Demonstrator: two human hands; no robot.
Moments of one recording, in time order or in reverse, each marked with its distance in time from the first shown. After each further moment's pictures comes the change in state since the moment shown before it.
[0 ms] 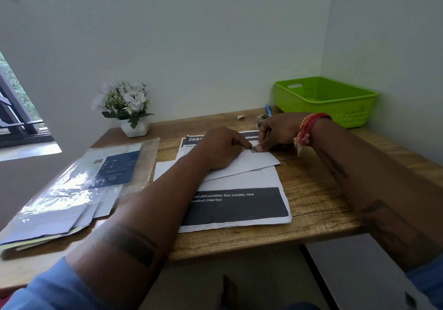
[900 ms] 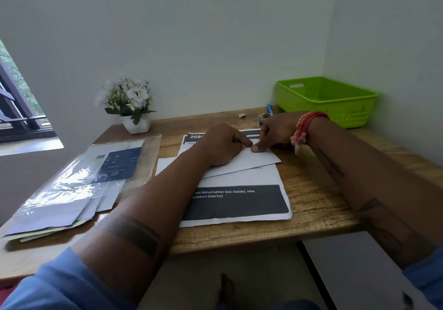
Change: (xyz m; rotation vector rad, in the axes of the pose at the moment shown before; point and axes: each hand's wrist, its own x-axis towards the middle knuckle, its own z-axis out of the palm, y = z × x) left_hand -0.002 0.003 -0.005 -0.024 -0.026 -0.009; right_hand 0.005 -0.007 0.002 -0.136 -0.039 0.019
